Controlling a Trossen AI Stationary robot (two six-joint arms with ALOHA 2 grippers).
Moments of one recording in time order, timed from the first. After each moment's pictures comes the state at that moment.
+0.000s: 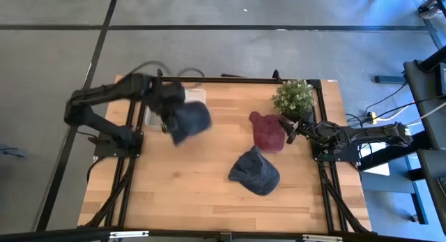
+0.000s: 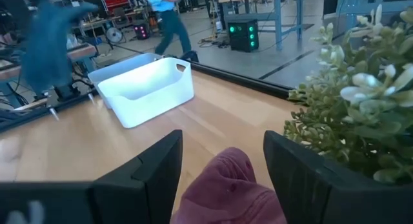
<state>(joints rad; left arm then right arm) 0.22 1.35 1.55 -1.56 -0.12 -0.19 0.04 0.23 0.01 0.08 0.61 0.30</state>
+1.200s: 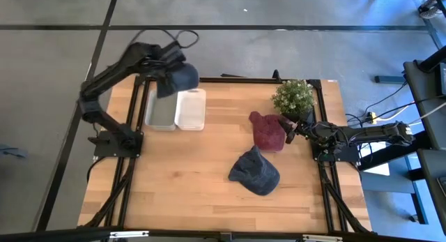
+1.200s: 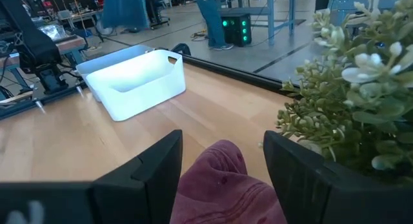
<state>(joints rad) 0.55 1.49 1.80 -1.57 -0.47 0.22 0.04 0.27 0.01 0.08 0.64 0.31</state>
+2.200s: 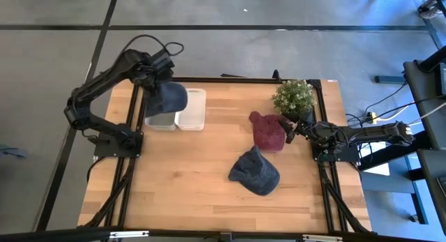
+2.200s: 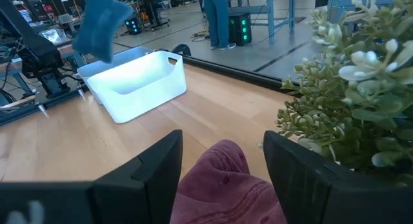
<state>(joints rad) 0.69 1.34 1.49 -1.57 -0.25 0.23 0.04 0.27 0.01 0.08 0.64 0.34</state>
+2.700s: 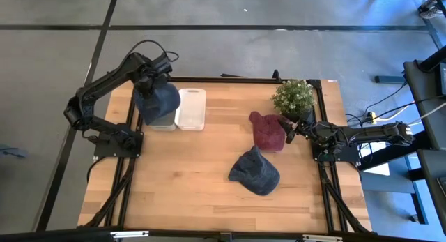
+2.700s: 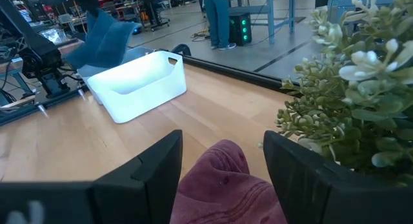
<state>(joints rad) 0.79 1.34 1.31 -1.57 -0.36 0.39 0.04 0.27 0.01 0.08 0.64 0.34</state>
